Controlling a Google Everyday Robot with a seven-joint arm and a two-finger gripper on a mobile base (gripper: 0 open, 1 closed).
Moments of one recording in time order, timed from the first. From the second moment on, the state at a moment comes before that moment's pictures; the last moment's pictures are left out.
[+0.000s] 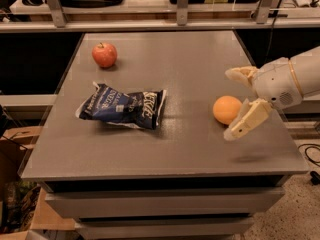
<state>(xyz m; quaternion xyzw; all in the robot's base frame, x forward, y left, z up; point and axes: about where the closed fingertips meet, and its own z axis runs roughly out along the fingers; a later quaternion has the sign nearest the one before) 0.495 -0.155 0.879 -0.58 0.69 0.23 0.36</state>
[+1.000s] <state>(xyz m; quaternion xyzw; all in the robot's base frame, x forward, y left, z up) 0.489 -0.169 0.855 -0.59 0.68 0.25 0.36</state>
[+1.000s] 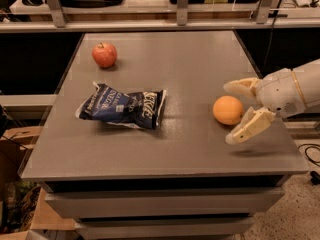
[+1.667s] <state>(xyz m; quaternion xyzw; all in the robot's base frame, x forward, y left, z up) 0.489 -0.171 0.850 -0.60 0.68 0.25 0.35</state>
